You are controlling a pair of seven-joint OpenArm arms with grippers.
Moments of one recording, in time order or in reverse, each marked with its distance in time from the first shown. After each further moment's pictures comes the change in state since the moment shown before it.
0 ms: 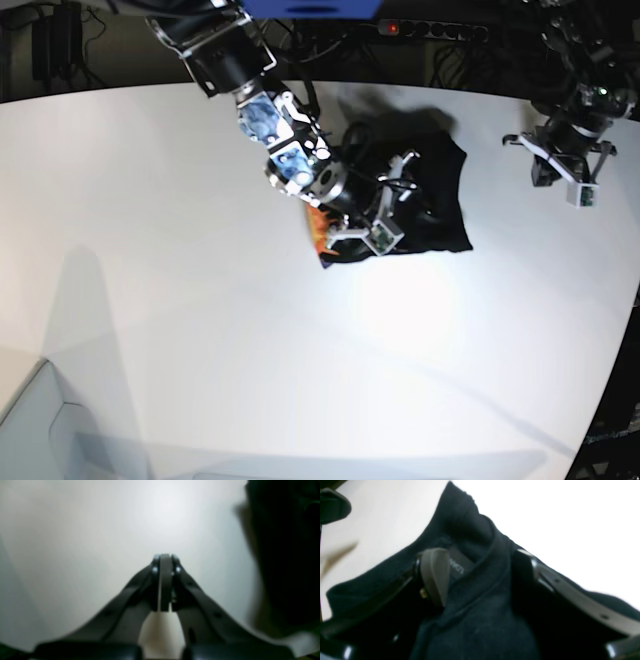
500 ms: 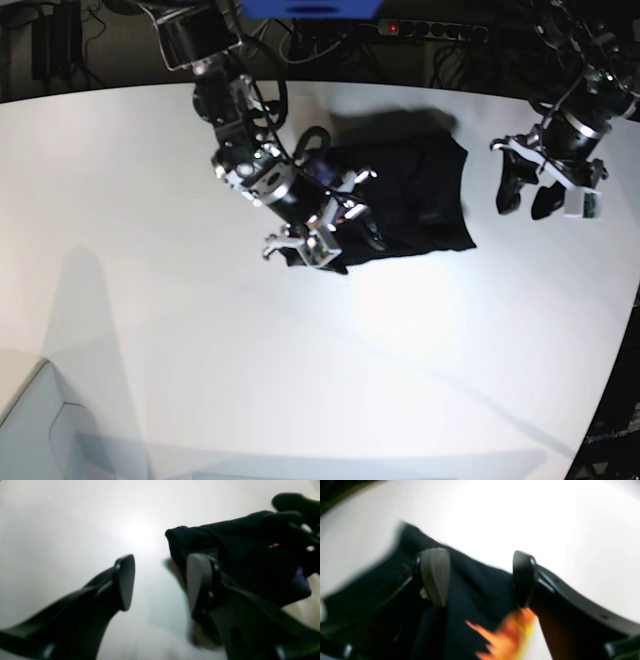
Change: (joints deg) left arm 1.8 1.9 0.4 9.8 -14.0 -4.6 0.0; right arm -6.9 4.4 10.2 14.3 0.3 0.0 -2.9
